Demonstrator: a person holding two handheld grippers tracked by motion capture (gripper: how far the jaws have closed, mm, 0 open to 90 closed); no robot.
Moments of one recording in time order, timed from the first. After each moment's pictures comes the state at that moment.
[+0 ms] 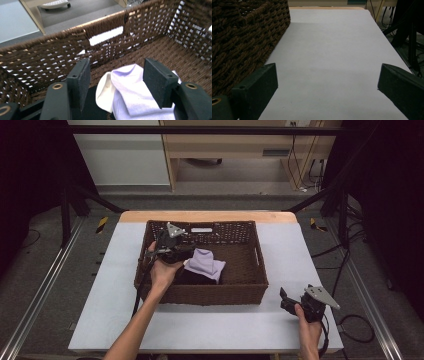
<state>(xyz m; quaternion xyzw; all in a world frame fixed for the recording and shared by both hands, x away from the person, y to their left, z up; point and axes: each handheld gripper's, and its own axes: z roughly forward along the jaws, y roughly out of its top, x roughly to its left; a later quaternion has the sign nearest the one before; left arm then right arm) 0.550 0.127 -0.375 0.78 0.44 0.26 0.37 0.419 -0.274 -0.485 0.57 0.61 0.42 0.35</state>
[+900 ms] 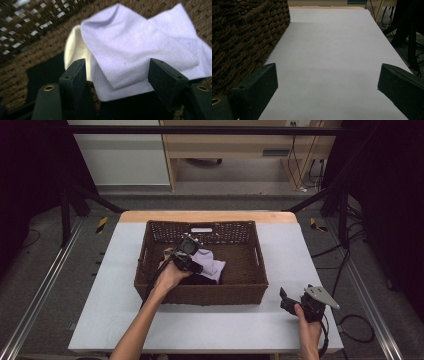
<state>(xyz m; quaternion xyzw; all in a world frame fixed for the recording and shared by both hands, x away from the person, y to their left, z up) 0.570 0.095 -0.414 0.88 0.41 0.14 0.20 0.420 -0.274 -0.485 0.57 0.62 0.42 0.35</state>
